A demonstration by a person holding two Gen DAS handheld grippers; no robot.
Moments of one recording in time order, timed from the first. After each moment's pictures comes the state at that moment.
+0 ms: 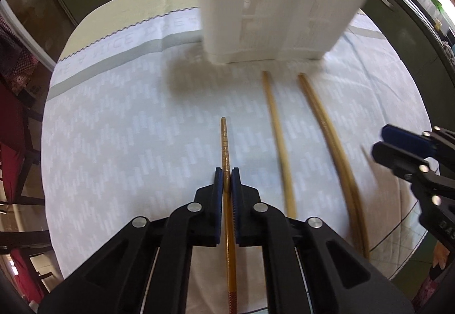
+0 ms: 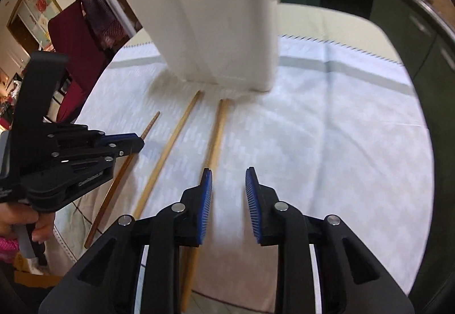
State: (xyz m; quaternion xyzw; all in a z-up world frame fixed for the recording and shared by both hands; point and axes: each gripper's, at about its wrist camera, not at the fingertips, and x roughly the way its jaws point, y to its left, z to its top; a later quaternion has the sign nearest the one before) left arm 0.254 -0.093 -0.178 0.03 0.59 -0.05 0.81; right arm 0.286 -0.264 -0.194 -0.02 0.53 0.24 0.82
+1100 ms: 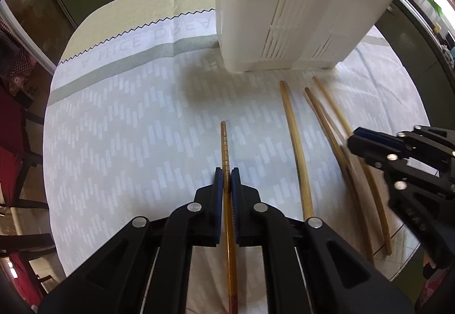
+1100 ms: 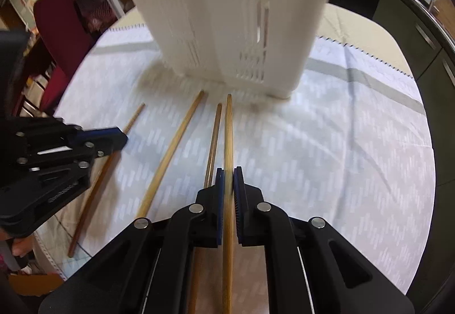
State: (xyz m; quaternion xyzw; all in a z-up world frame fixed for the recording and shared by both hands) left arm 0.277 -0.068 -0.174 0.03 0.59 -0.06 0.81; right arm 0.302 -0.215 -0.213 -0.06 0.54 0.21 0.81
